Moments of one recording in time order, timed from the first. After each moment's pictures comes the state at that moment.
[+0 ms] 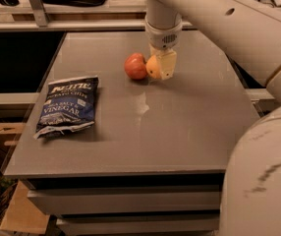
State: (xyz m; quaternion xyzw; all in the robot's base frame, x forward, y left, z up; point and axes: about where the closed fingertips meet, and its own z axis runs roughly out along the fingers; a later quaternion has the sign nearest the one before) arm 0.663 -0.070 0.873 -0.80 0.59 -0.11 0.07
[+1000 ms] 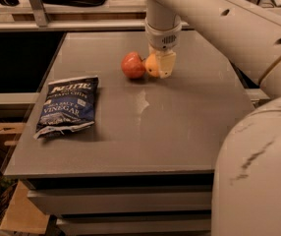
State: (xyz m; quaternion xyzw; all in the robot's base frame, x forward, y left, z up) arm 0.668 -0.071 0.866 -0.80 0.59 -0.10 0.06
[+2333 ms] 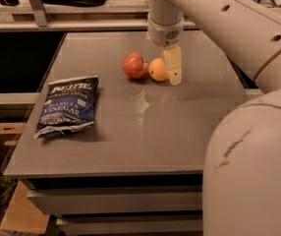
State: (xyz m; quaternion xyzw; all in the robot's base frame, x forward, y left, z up) arm 0.673 -0.076 0.870 -0.80 0.59 -0.09 0.05
